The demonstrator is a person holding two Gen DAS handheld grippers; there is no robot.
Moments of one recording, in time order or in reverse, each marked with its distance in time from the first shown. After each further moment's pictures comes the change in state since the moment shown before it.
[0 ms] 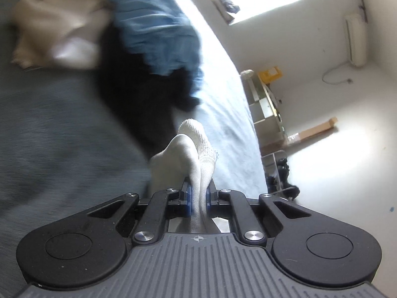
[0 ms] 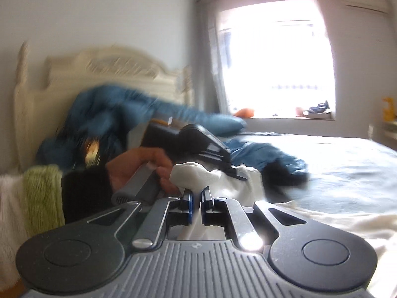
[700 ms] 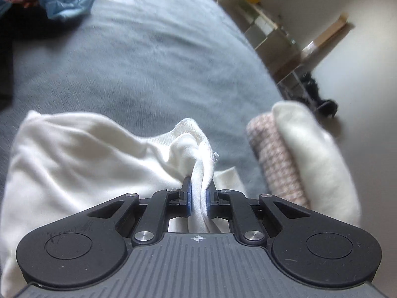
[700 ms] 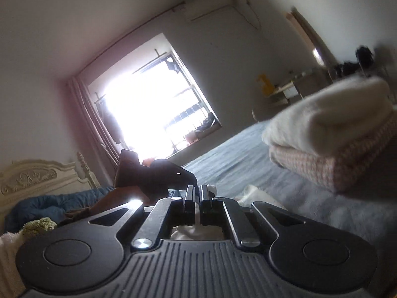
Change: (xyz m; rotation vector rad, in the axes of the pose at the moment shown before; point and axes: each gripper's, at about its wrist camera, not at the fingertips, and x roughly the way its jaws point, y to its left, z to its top) left arm 0.222 -0.166 -0.149 0.347 0.224 0.232; right arm -0.163 -0.220 -0.063 0.567 -0.231 -0.353
